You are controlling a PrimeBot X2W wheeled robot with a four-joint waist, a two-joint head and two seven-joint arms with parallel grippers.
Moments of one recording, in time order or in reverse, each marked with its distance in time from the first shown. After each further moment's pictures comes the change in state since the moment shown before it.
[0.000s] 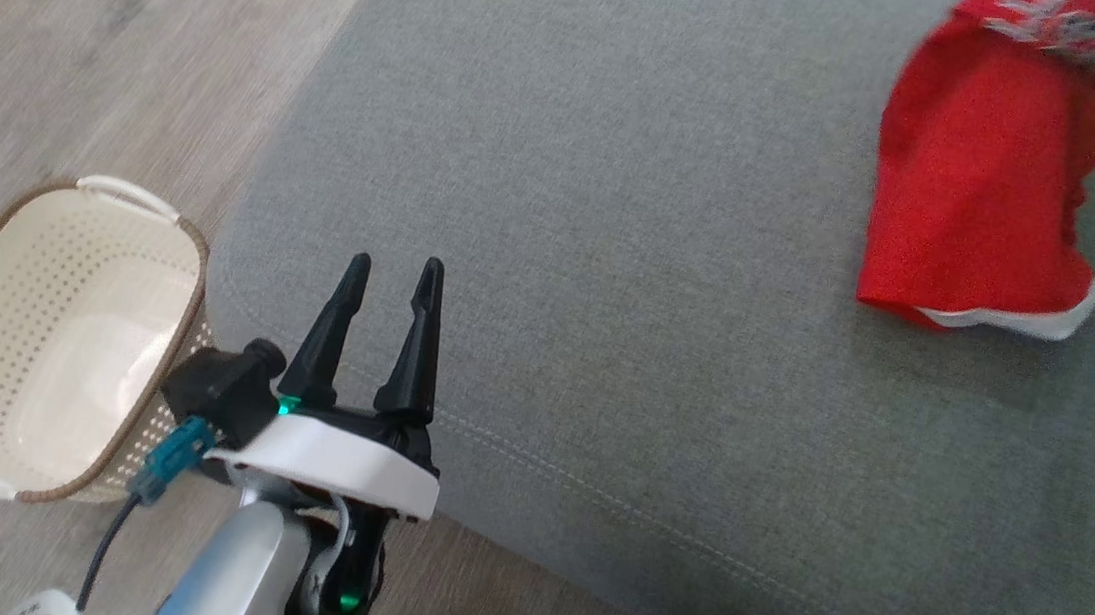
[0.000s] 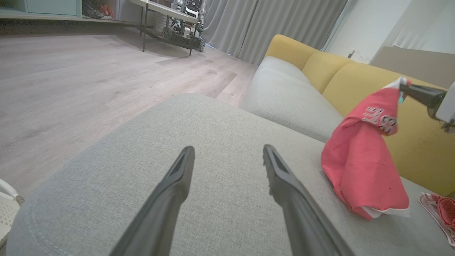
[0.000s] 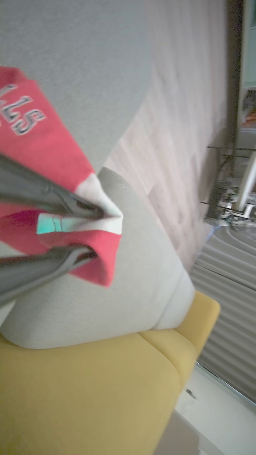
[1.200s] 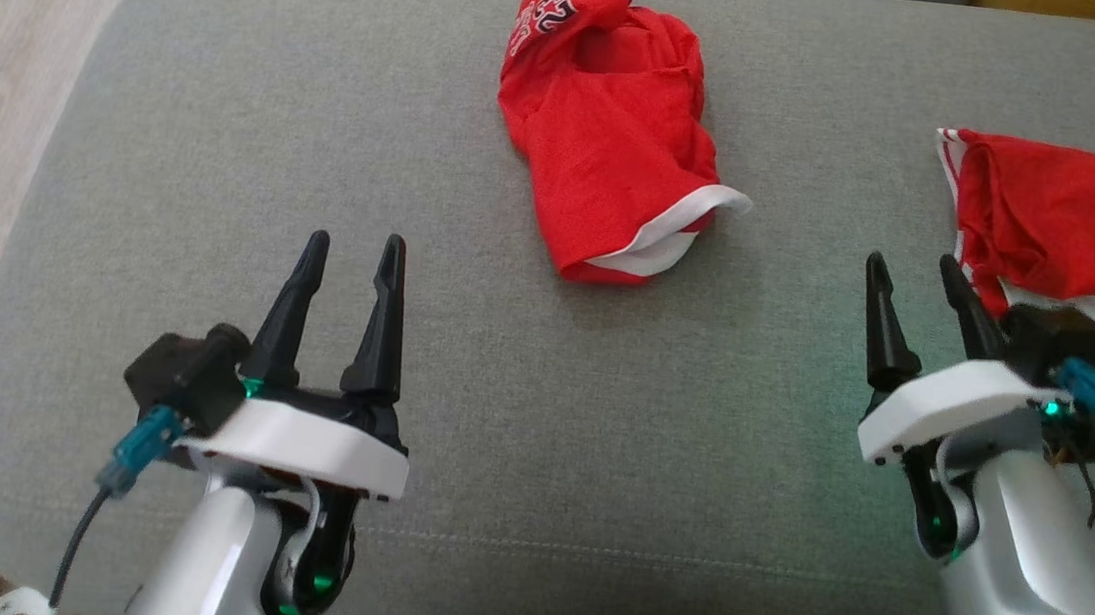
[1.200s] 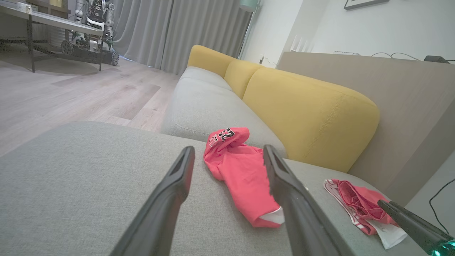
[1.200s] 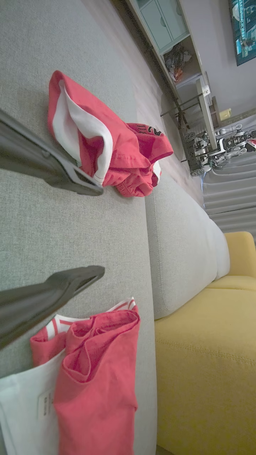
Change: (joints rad) left arm -0.011 0.000 0.073 0.004 0.059 -0.015 0.000; right arm 0.731 0.205 -0.034 -0.416 0.420 0.000 -0.185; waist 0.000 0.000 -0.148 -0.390
